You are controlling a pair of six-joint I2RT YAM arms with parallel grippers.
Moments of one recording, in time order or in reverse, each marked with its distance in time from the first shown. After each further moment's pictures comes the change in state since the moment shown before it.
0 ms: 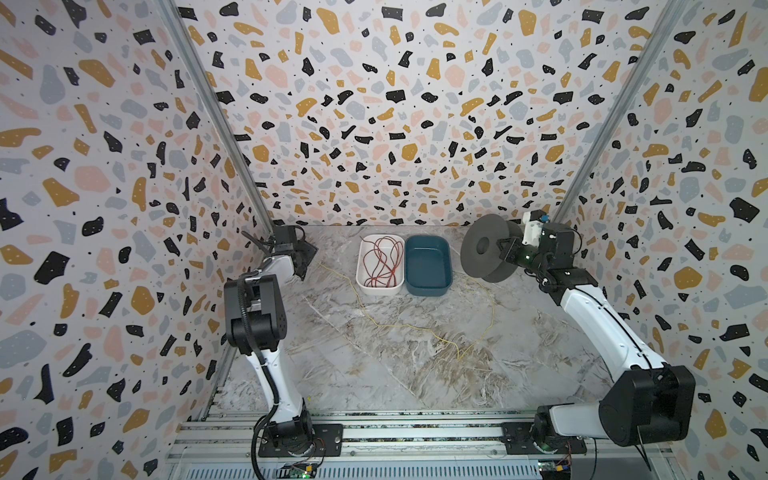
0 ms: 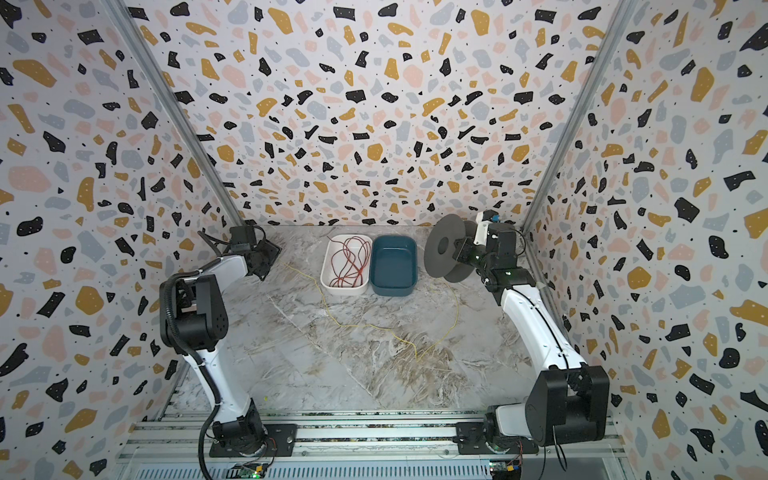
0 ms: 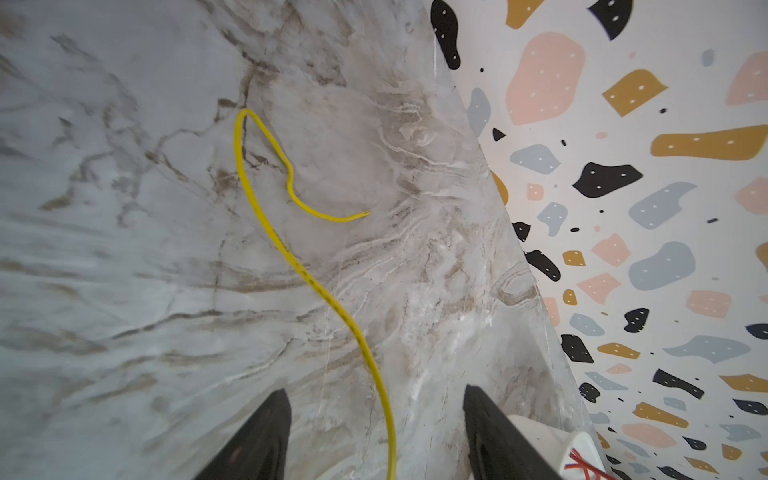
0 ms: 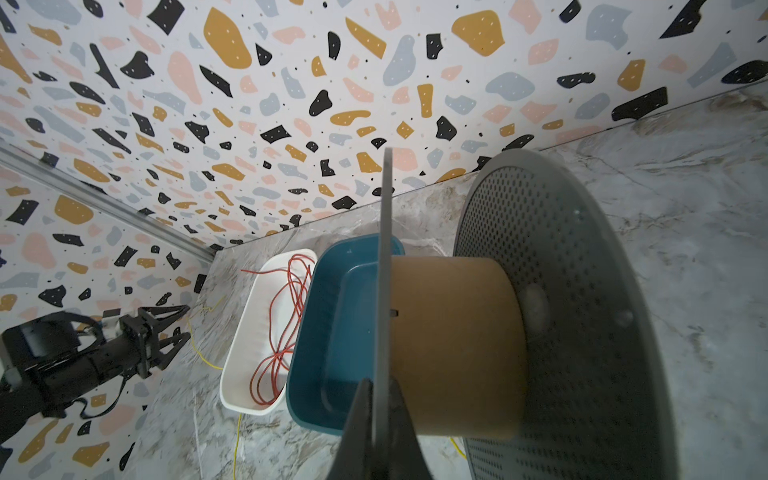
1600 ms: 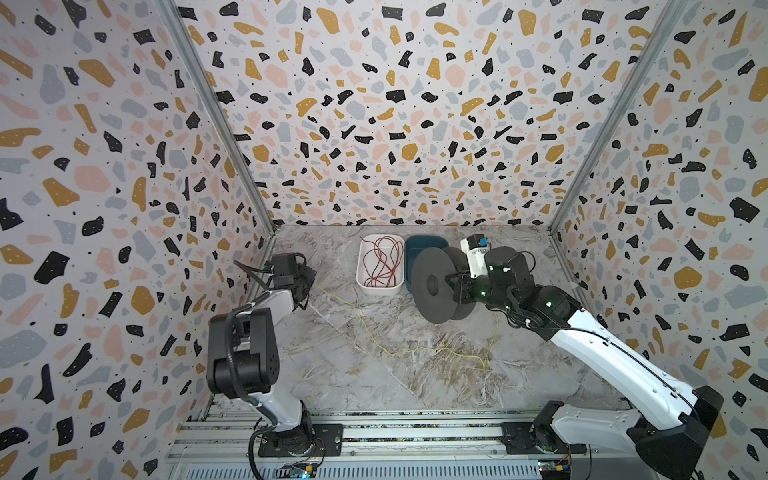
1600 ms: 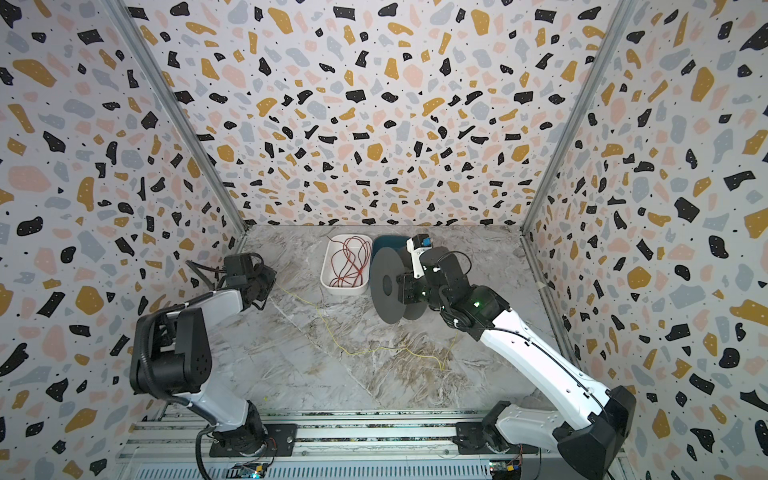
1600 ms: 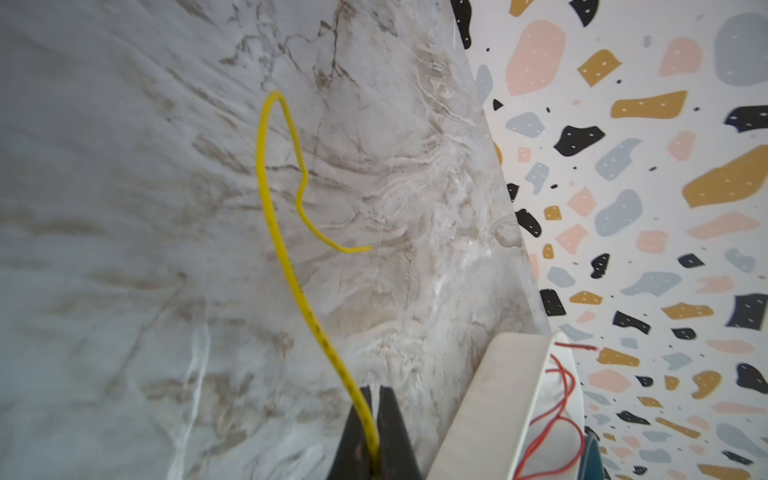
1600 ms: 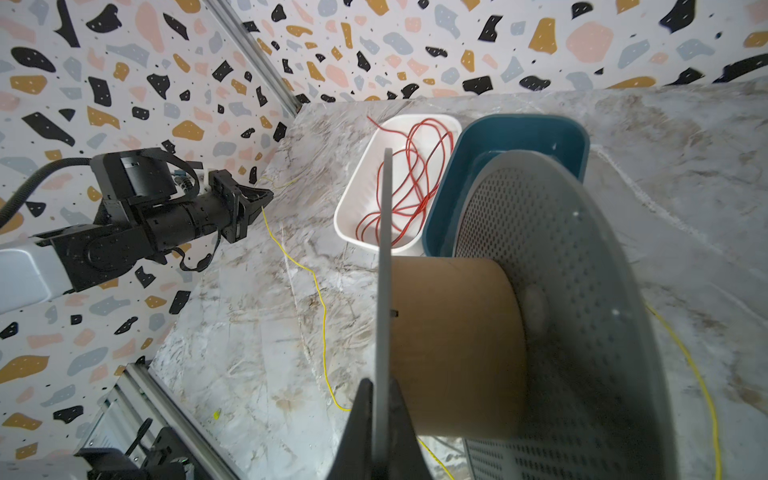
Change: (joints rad) left arm -0.018 -0.438 -0.570 0.228 -0.015 -0.085; right arm 0.645 -0.152 0.082 -0.343 0.322 0.035
